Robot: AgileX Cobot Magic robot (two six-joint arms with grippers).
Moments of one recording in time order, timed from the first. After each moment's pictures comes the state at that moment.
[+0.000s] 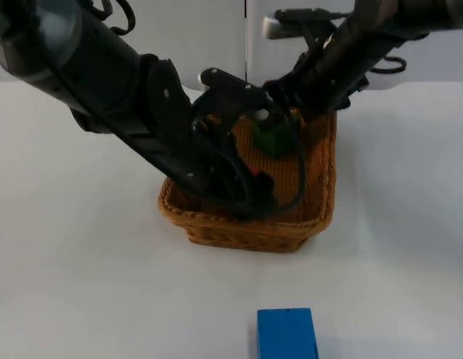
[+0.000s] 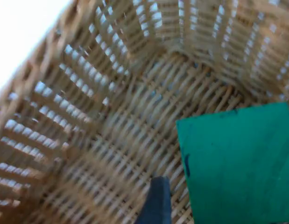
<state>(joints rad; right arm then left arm) 0.44 2.40 -1.95 0.29 0.61 -0.27 -0.55 2.09 -1.15 -0.35 0.12 0.48</state>
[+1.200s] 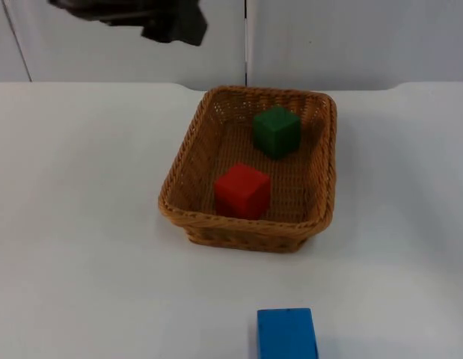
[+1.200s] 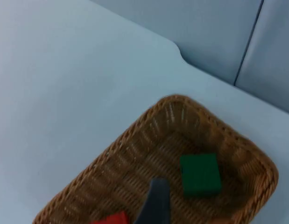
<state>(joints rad) 0.44 1.86 -1.82 0.24 0.81 -0.26 -0.40 1.51 -1.08 -0.30 0.37 0.41</state>
